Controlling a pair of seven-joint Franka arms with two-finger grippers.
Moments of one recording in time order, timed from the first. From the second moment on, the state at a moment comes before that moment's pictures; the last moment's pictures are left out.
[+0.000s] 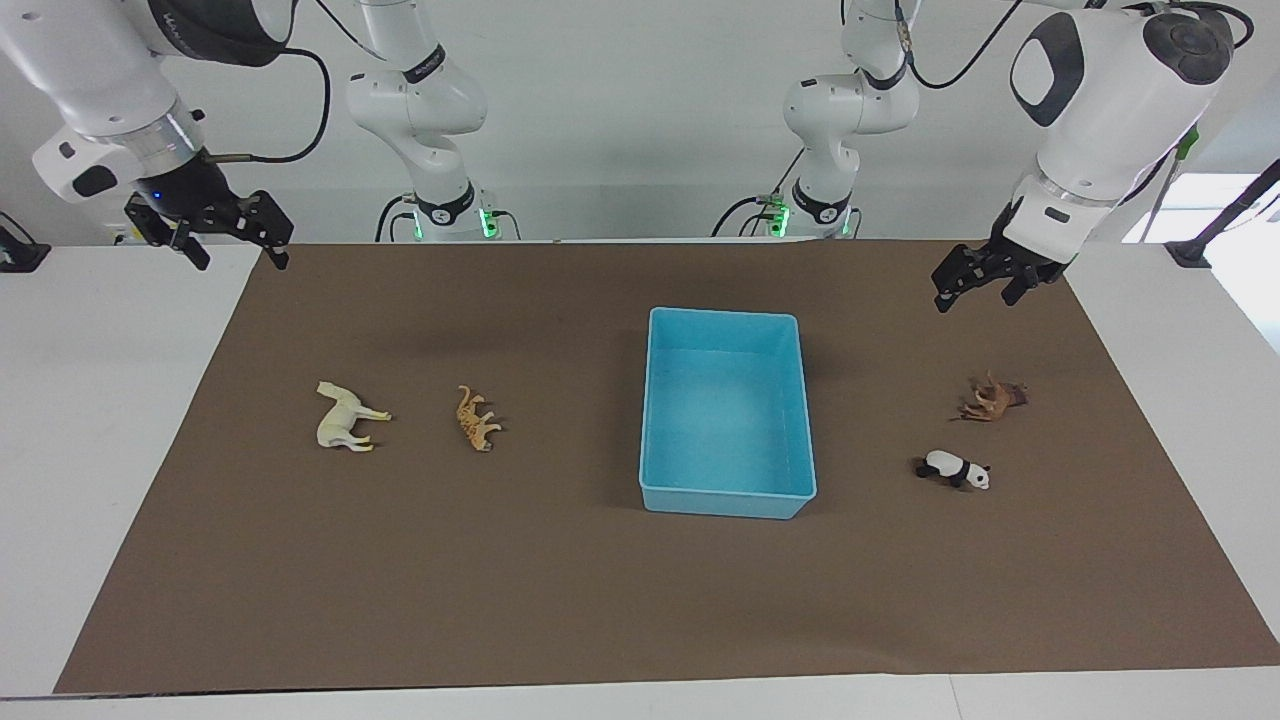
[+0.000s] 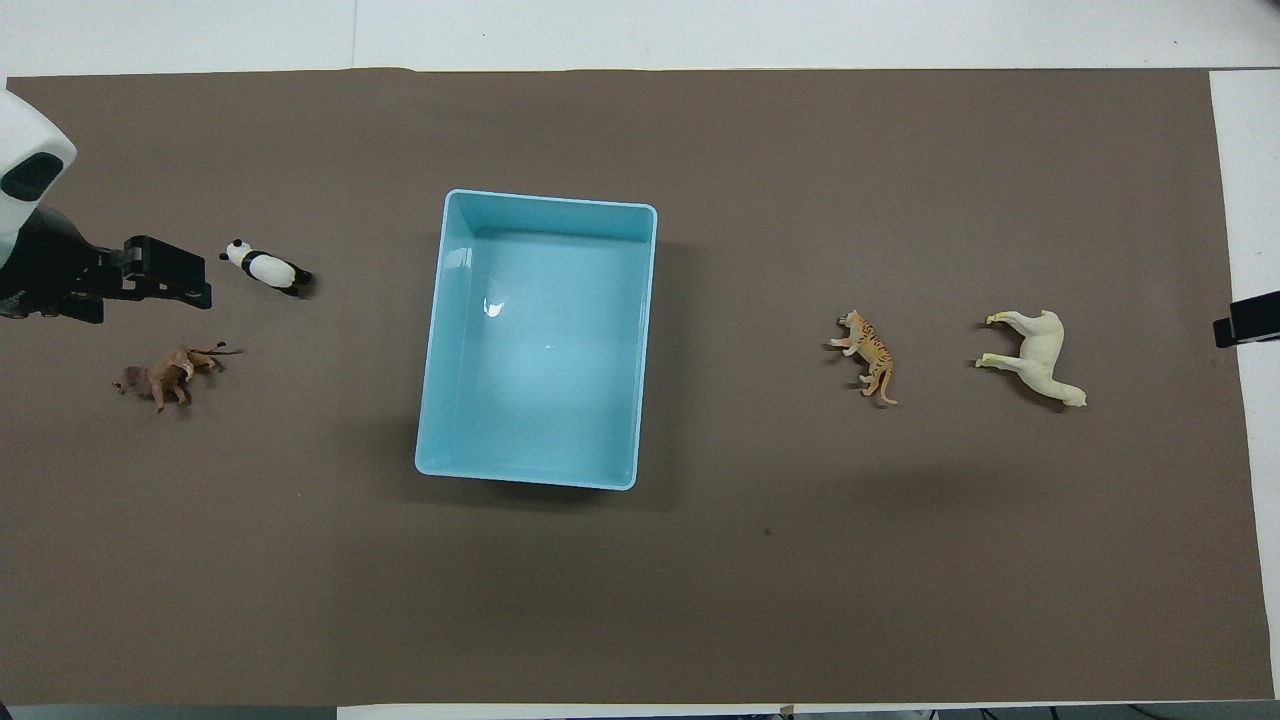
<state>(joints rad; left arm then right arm) -0.01 0.04 -0.07 -1.61 -0.02 1.62 -0.12 -0.07 -0.06 -0.09 -1.65 -0.02 1.55 -0.14</state>
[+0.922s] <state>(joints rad) 0.01 0.04 -0.05 -1.70 -0.02 1.83 -0.27 -0.07 -0.06 -0.09 -1.65 -0.02 1.55 -0.14</state>
